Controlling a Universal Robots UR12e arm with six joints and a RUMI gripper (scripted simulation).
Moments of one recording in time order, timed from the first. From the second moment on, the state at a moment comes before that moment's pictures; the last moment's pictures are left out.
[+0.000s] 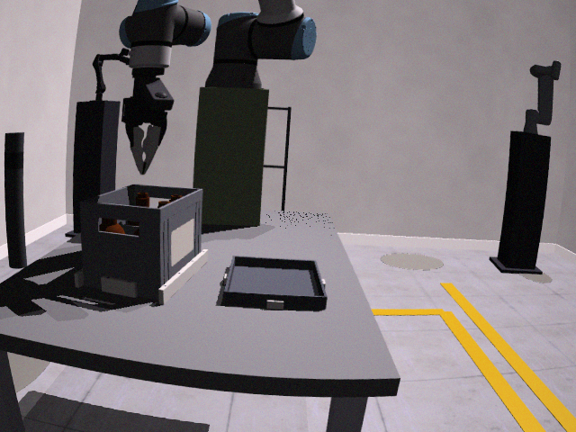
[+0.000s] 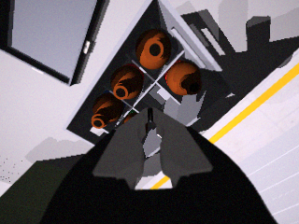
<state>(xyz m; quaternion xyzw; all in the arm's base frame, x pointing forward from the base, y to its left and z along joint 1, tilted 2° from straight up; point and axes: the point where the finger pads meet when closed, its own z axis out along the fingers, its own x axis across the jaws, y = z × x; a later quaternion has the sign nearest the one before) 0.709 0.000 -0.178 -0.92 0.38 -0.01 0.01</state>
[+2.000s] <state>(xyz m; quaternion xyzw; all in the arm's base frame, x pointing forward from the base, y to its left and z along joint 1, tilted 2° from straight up) 0.591 -0.052 -0.180 -0.93 0.38 -0.02 0.01</state>
